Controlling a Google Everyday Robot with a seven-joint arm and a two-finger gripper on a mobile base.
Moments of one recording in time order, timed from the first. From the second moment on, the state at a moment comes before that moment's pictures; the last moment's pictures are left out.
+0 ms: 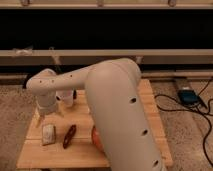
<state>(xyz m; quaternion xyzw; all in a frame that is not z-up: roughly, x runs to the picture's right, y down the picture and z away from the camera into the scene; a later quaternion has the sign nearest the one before) -0.297 0.169 0.760 -0.40 0.14 0.45 0.78</state>
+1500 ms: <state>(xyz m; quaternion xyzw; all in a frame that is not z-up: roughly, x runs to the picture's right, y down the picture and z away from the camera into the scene) -0.350 0.239 0.784 -0.38 0.26 0.40 0.79</state>
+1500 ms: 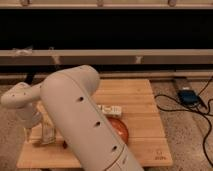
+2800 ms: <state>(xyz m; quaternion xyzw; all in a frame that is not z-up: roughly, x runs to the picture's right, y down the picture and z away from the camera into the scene) -0.339 0.241 0.791 -0.41 0.28 0.41 0.77</state>
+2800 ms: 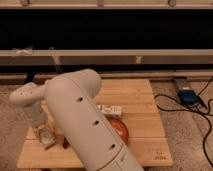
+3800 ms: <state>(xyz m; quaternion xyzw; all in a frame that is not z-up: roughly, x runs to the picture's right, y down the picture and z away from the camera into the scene) -0.185 0.175 0.753 -0.42 0.24 0.50 0.72</state>
